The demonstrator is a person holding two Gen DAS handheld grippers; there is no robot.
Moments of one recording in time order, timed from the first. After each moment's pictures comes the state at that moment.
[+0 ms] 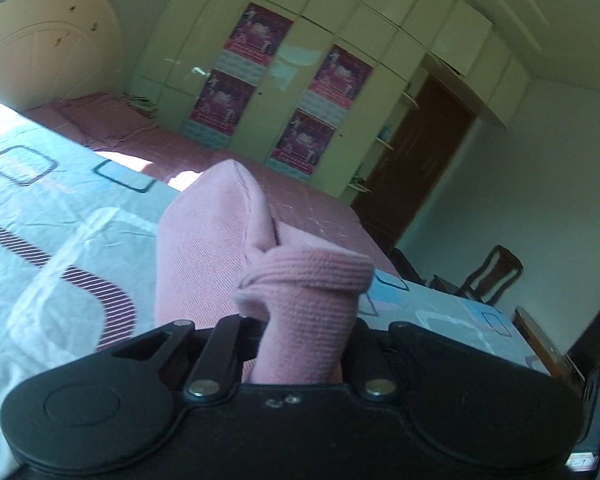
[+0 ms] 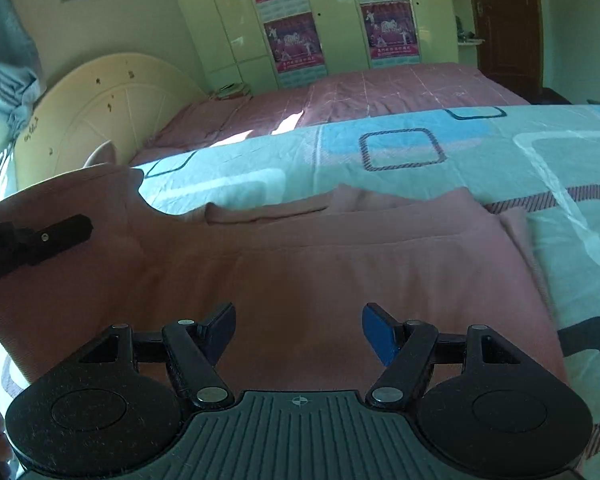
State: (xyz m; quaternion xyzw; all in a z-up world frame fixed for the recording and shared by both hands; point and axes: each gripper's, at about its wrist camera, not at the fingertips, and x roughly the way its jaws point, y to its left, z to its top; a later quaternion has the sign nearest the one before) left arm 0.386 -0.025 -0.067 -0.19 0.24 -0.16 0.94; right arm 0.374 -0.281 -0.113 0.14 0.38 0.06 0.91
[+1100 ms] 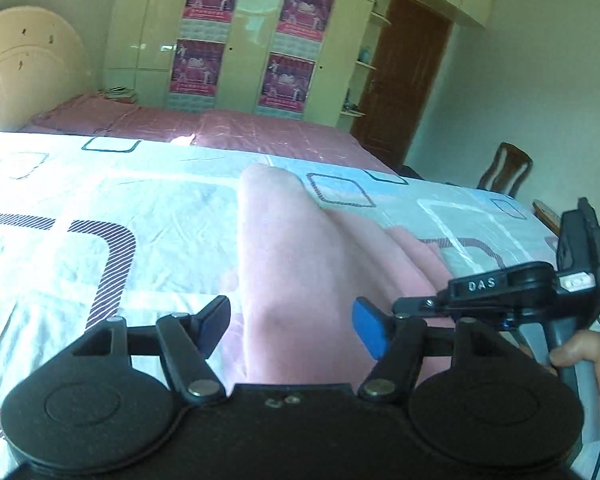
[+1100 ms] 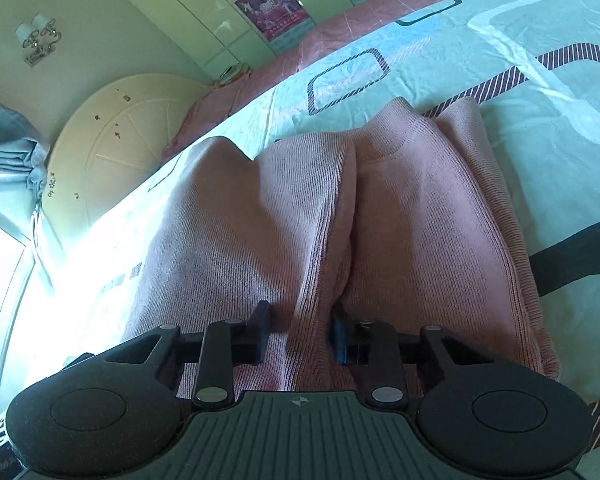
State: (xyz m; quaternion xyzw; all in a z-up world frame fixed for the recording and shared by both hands) left arm 0.342 -0.063 -0.104 -0.07 0.31 -0.15 0.94; right arm 0.381 -0.355 -0.155 0.29 0.43 0.13 0.85
